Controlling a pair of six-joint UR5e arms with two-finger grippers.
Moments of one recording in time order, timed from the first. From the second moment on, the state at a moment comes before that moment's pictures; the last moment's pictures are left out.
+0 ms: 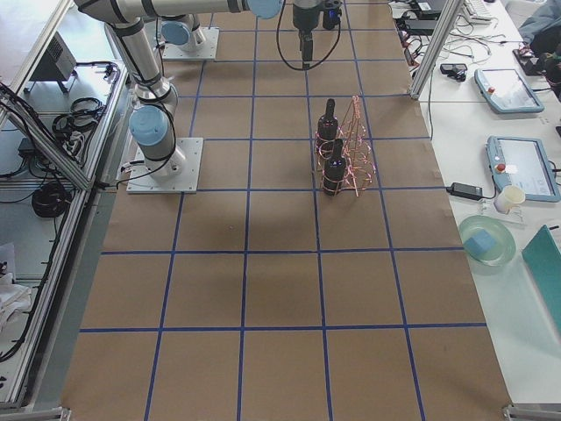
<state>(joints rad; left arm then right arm) -1.62 -1.57 -1.56 -1.50 1.58 -0.09 1.58 -1.56 1.51 -1.56 -1.58 -0.03</state>
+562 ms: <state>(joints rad) -1.56 -1.57 -1.55 -1.50 1.58 -0.05 1.58 -1.56 1.51 -1.56 -1.58 -0.03</state>
